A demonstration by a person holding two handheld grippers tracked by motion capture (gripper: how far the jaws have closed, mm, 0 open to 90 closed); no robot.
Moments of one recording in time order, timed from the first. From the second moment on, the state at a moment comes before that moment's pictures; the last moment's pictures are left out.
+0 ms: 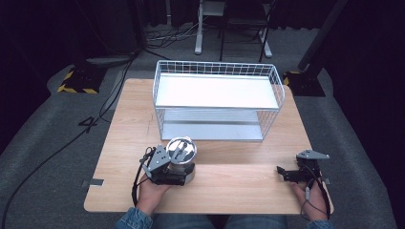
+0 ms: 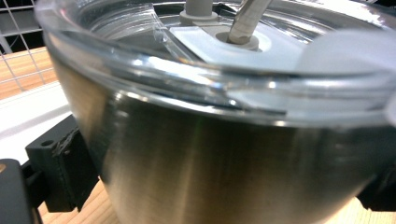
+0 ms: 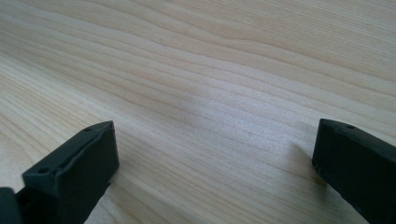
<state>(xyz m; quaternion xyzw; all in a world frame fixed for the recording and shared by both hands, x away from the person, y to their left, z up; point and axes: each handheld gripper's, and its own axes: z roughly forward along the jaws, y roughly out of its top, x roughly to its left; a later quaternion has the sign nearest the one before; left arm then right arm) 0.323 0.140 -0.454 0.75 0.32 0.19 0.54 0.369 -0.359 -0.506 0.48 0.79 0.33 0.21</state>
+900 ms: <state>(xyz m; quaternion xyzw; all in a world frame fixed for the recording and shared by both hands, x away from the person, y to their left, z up) 0.342 0.126 -0.379 0.76 0.30 0.17 0.55 0.365 -0.357 -0.506 0.50 0.77 0.32 0.22</state>
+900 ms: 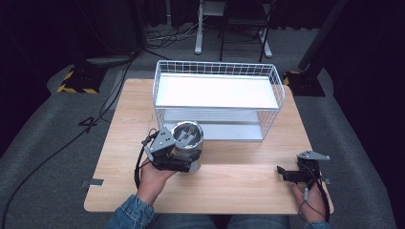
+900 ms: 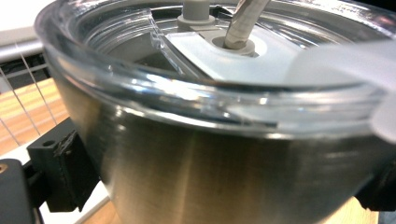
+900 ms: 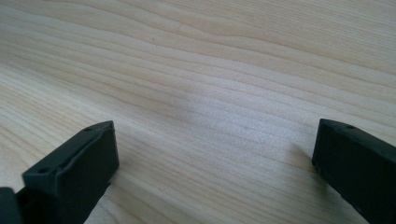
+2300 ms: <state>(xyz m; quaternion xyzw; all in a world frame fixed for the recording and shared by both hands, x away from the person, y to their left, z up) 0.395 0.096 -0.268 0.77 0.28 0.18 0.55 0.366 -0.356 -0.506 0.51 0.77 0.32 0.22</state>
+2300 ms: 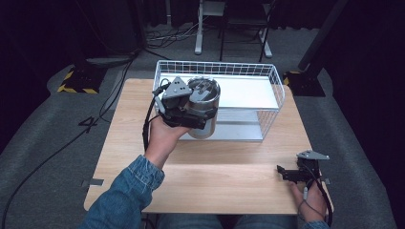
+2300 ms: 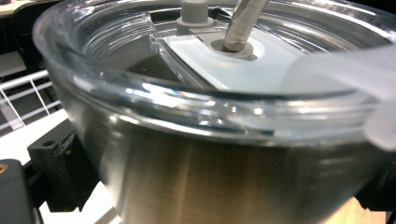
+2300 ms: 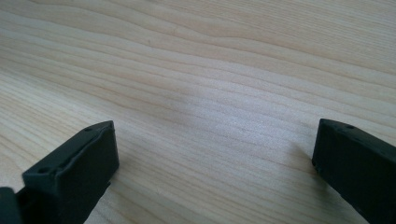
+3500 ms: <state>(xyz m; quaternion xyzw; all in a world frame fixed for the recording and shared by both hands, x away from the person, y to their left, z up) 0.482 0.066 -0.214 0.74 0.31 0.22 0.55 0.367 -0.356 -0.506 0.51 0.77 0.32 0.22</state>
